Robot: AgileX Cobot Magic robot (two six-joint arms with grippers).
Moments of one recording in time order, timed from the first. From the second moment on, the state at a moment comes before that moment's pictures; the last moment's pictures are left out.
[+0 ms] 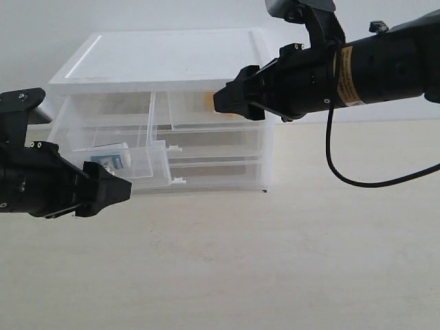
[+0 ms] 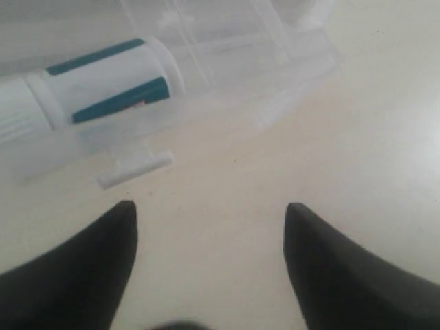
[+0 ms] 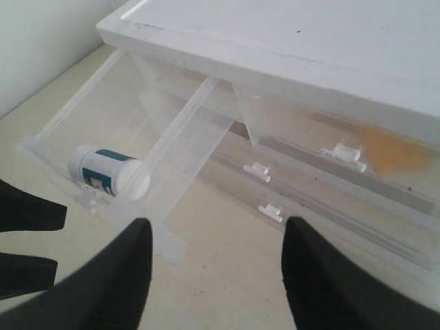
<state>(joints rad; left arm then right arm) -0.33 1.34 -0.67 -1.17 0.28 1.06 0.42 1.55 -1.10 -1.74 -0.49 1.86</state>
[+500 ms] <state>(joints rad) -0.33 1.43 -0.80 -1.17 0.19 1.03 0.42 1.55 -1.10 -1.74 -0.53 1.86</state>
